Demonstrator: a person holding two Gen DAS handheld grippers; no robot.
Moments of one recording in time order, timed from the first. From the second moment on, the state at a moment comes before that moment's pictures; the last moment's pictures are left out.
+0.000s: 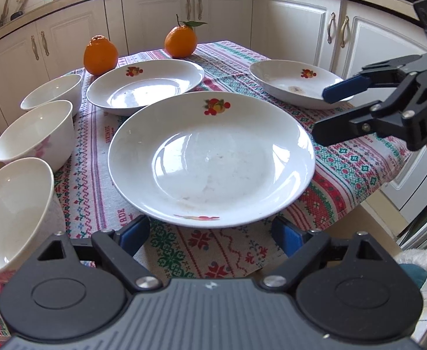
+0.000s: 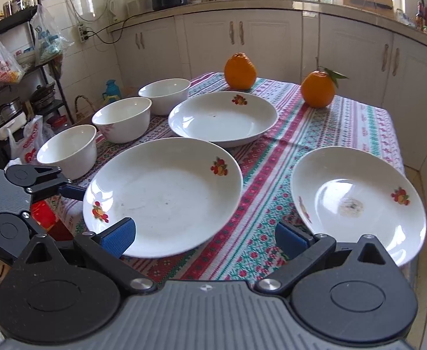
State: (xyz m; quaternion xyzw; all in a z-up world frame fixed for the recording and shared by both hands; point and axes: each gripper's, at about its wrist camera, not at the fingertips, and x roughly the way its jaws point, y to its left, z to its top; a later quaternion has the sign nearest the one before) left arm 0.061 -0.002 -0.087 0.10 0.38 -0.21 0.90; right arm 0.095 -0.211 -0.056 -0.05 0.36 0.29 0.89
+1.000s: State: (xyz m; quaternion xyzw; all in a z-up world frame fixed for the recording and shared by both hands) left arm 0.064 0.008 -0.086 0.09 0.36 -0.23 0.90; right arm 0.203 -0.169 -0.070 -0.08 0.43 0.39 0.81
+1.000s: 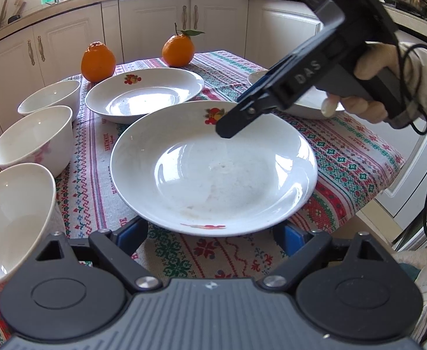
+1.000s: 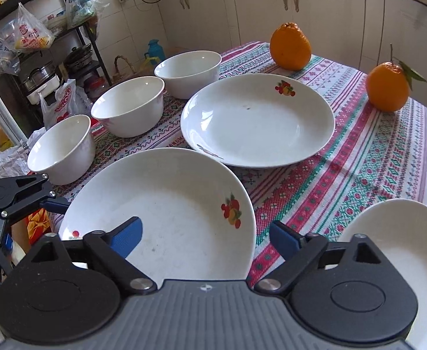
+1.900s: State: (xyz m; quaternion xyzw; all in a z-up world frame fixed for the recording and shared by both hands) left arm 0.069 0.006 -0.086 0.10 0.36 -0.25 0.89; right arm 0.238 -0.161 -0.078 -0.05 0.50 0.43 0.75
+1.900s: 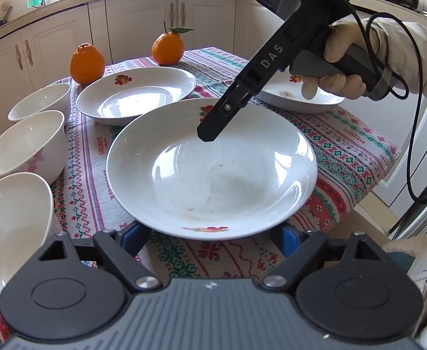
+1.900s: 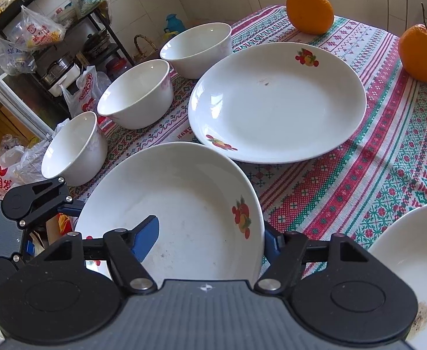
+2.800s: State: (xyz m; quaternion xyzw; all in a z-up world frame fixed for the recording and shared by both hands) left arm 0.087 -0.024 -0.052 0.11 0.35 -0.28 0.89; right arm 0.234 -0.210 -0.043 -0.05 0.46 0.40 0.79
